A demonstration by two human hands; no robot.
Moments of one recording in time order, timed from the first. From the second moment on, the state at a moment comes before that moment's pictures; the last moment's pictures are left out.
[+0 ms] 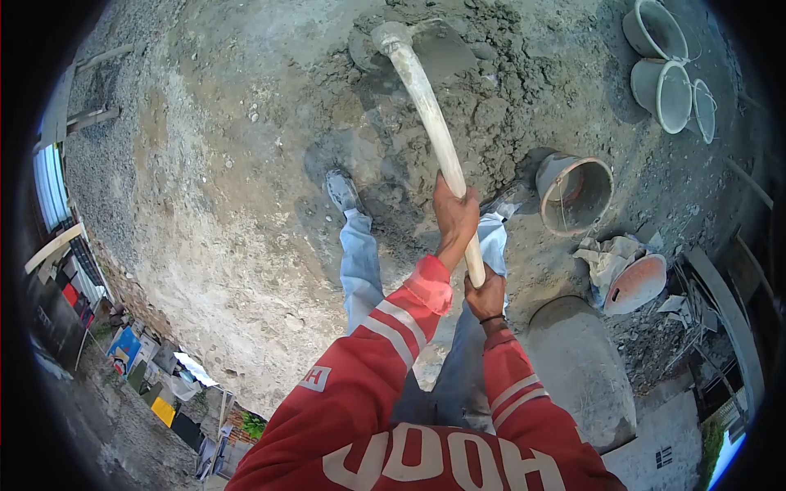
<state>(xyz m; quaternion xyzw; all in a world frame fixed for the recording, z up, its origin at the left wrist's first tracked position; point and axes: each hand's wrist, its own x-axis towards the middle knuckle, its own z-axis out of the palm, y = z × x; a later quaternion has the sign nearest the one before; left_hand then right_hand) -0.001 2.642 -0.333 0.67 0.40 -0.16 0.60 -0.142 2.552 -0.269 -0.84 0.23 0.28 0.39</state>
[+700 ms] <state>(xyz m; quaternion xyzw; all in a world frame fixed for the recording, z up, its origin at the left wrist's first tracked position) -0.054 2.673 -0.367 0.55 0.48 -0.31 0.61 -0.209 2.599 -0.264 -0.85 0.24 0.36 0.31</state>
